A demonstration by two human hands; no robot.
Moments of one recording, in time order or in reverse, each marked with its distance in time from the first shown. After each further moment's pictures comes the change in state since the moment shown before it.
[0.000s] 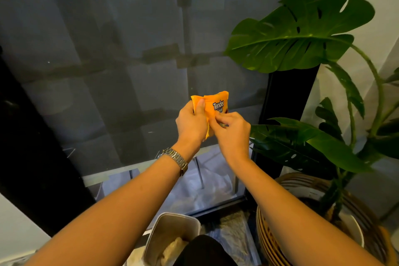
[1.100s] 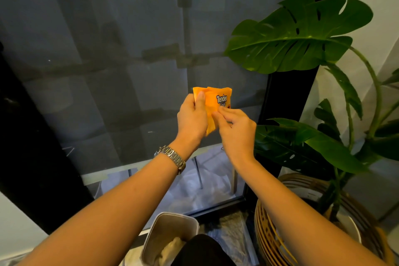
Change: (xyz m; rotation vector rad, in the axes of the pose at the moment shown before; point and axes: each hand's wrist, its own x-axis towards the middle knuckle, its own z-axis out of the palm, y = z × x) left_hand -0.006 0.015 -0.003 -0.047 -0.059 0.055; right_hand -0.006 -0.008 -0.016 0.099 0.020 0.011
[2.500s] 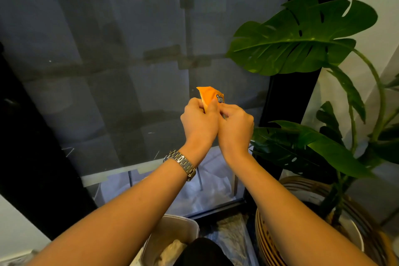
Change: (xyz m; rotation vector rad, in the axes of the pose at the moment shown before) left_hand -0.009 0.009 0.010 0.115 0.144 0.003; right_hand 0.012 -0.010 0.015 -0.203 0.087 -0.035
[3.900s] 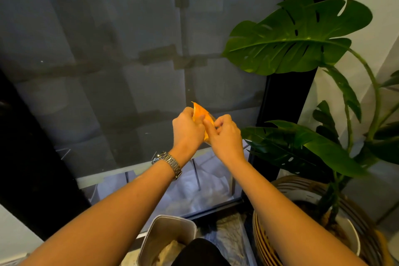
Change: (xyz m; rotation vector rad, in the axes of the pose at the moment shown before) left_hand 0.017 -0.040 -0.003 0.239 -0.093 0.091; right_hand -0.005 0.031 0.012 -0.002 -0.312 0.149
